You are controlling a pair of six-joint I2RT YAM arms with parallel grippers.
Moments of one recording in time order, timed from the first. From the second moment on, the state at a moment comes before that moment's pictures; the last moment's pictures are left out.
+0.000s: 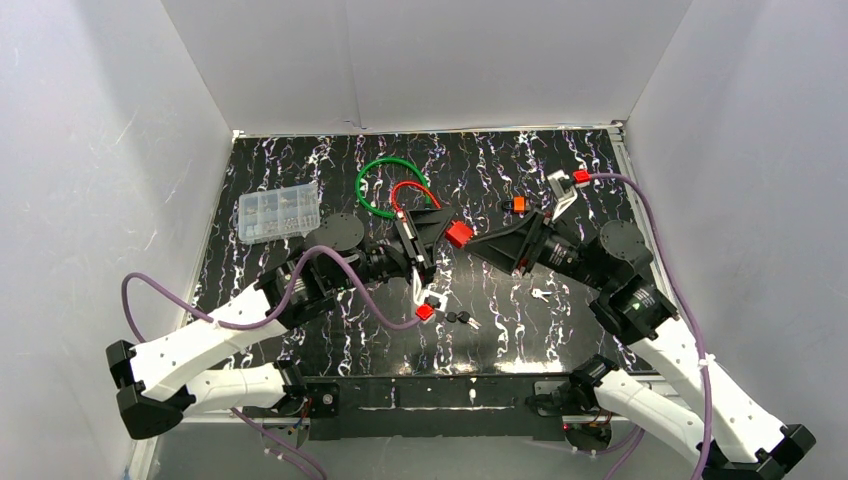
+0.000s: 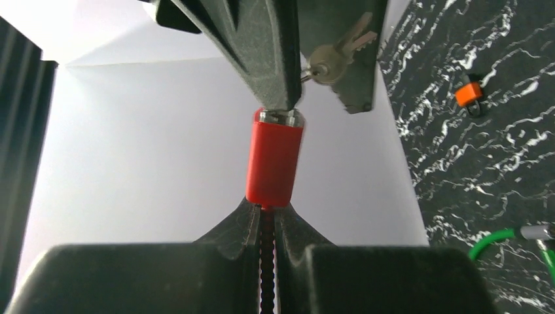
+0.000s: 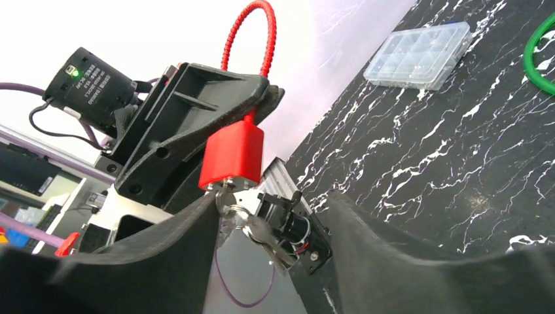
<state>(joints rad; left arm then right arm) -1.05 1.03 1.10 -0.18 0.17 1.60 0.66 0.72 0.84 -0.01 -0.48 0.87</state>
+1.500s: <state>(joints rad) -1.06 1.01 0.94 -0.01 0.26 1.91 0.51 0.87 0.76 0.36 -0.90 1.22</state>
